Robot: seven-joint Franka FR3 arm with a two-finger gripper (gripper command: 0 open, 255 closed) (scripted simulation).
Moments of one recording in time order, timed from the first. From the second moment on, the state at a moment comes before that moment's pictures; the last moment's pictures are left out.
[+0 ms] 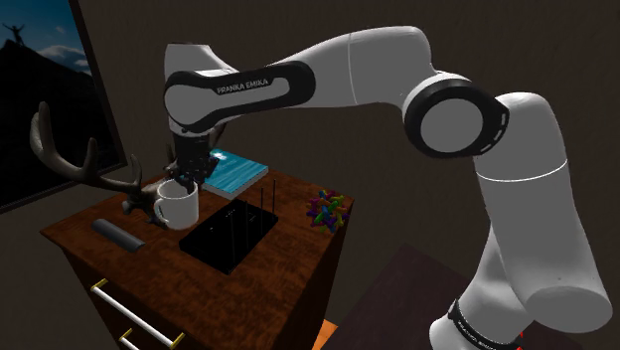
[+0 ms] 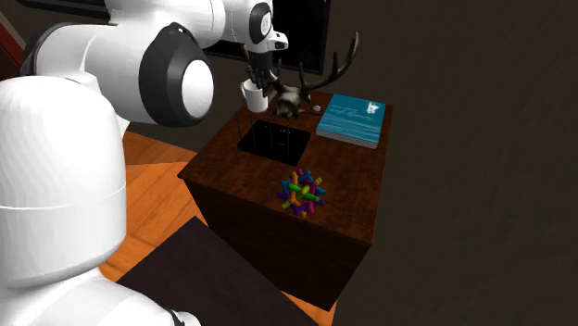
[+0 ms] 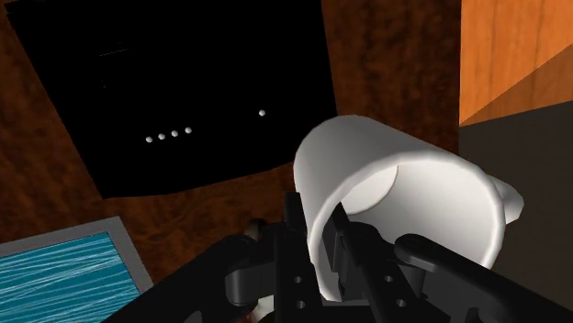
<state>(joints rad) 0.36 0.59 0.06 -1.30 0.01 1.97 0.36</state>
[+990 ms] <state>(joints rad) 0.48 0.90 0.07 -0.92 -0.02 1.90 0.48</state>
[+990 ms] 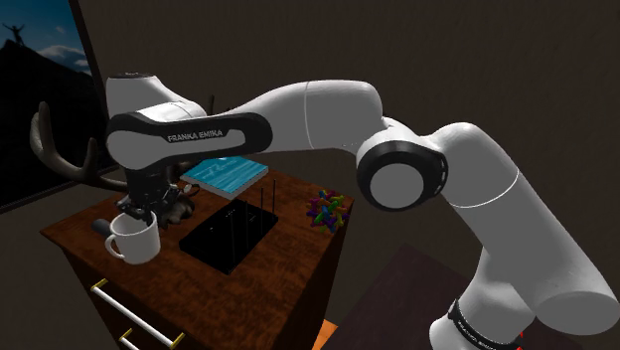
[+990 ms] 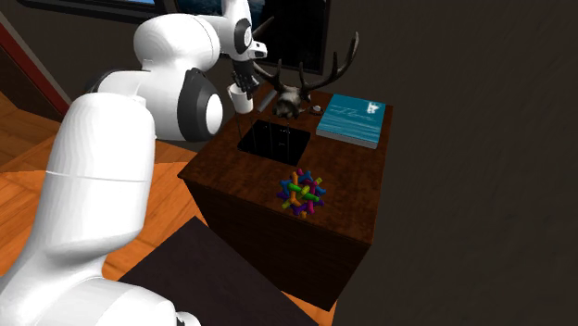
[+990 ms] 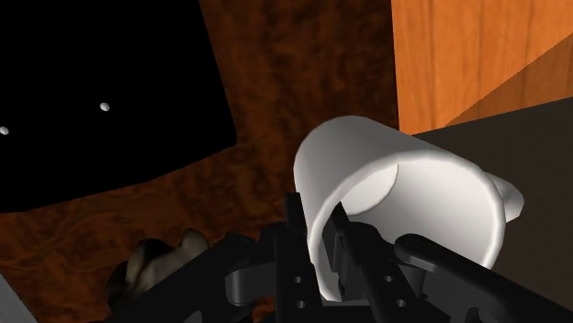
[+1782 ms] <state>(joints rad) 0.48 0.92 0.07 -0.98 -0.02 1.98 0.48</state>
